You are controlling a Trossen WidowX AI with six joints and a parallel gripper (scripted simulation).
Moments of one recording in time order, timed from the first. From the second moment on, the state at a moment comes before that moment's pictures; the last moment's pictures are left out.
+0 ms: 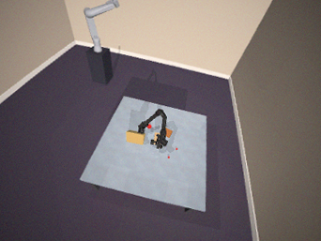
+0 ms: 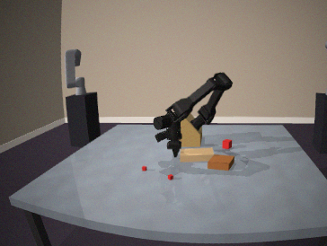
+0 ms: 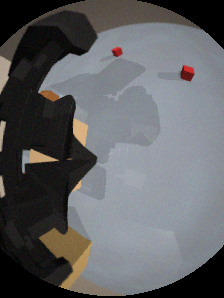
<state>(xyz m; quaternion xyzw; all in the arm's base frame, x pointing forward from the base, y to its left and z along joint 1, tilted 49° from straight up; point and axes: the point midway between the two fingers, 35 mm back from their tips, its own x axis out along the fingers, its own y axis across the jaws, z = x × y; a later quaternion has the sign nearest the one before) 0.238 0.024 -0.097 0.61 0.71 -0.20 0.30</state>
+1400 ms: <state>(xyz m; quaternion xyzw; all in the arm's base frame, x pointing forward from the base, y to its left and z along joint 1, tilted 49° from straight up) 0.239 0.058 -0.050 0.61 0.70 -0.20 0.31</state>
